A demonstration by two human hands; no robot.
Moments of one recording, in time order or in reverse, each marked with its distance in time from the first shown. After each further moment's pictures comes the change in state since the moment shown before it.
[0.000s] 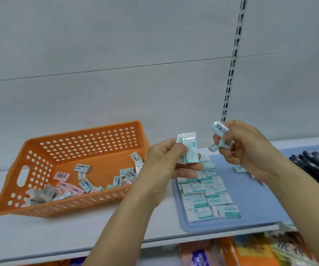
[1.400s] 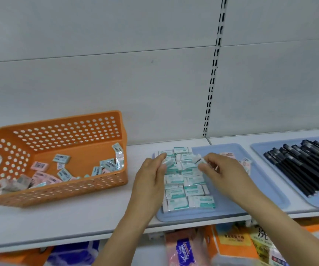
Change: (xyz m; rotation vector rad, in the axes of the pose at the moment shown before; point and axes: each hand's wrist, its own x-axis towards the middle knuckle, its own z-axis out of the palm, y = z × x) left_hand -0.002 -0.089 0.001 0.848 0.244 0.273; right_hand -0.033 0.071 -0.036 -1.065 0.031 -0.131
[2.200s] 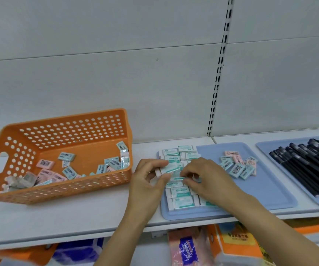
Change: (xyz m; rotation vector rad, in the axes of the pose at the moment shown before) left_hand -0.006 -0.023 -0.001 -0.454 0.108 -0.045; right_hand 0.008 -0.021 0.033 -0.173 -0.062 -0.338
